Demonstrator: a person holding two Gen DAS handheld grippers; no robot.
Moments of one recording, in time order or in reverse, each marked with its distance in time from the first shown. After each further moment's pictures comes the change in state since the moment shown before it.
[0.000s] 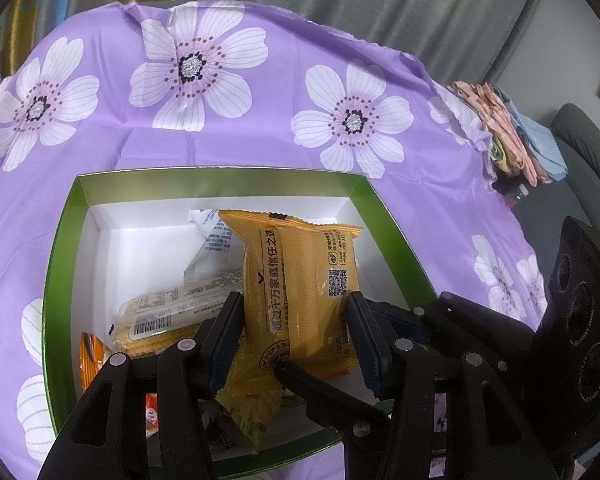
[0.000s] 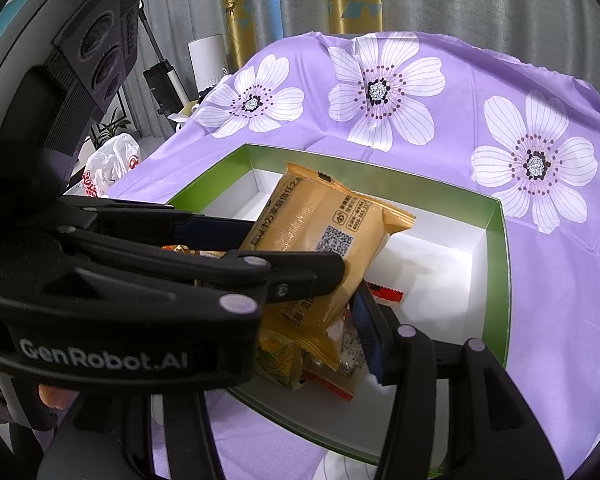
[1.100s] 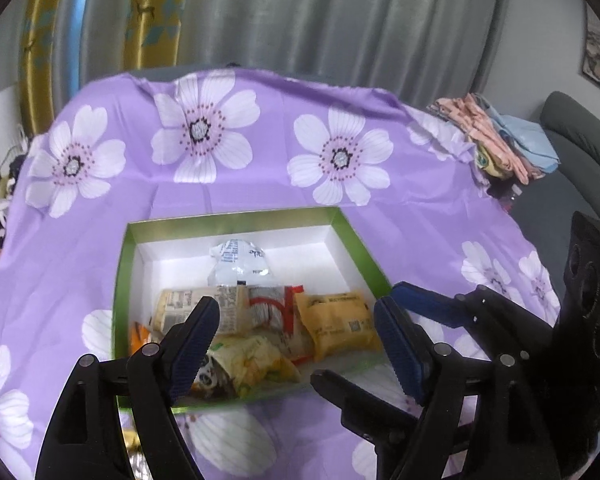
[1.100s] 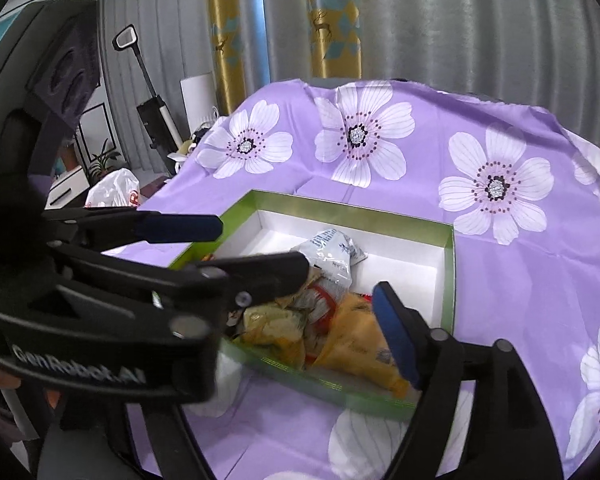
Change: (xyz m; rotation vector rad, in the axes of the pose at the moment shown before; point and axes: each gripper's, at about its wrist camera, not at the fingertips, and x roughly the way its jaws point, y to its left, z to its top) left arm -0.079 -0.043 -0.018 0.093 -0.135 0.096; right arm -0.079 0.021 -0.006 0.048 -0.122 -0.068
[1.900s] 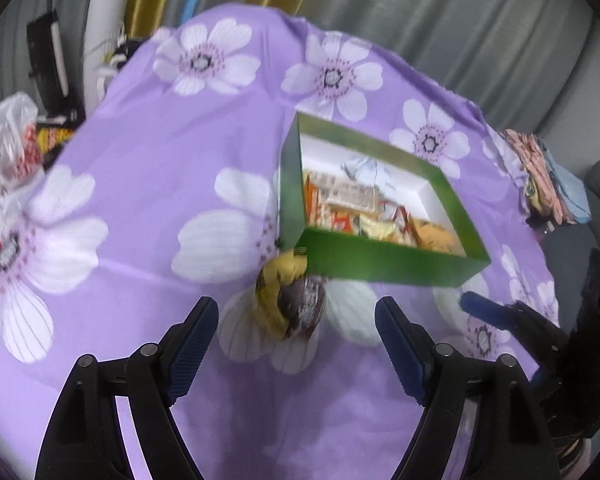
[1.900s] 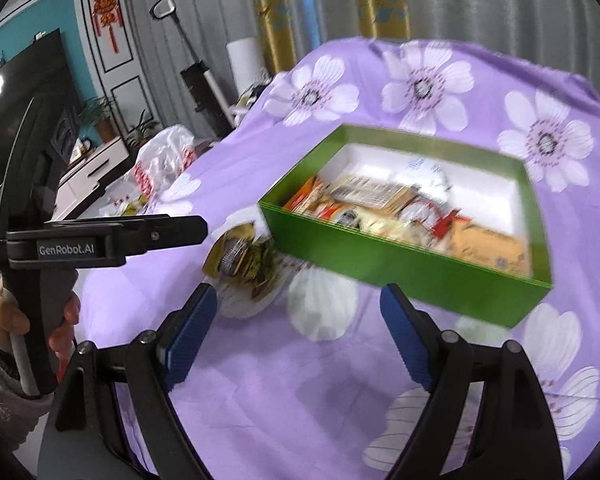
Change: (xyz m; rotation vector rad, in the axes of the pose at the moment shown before) left arm -0.062 0.116 -0.115 -0.313 0.077 0.078; right arm 0.005 0.080 -0.059 -0.023 0.165 0.172
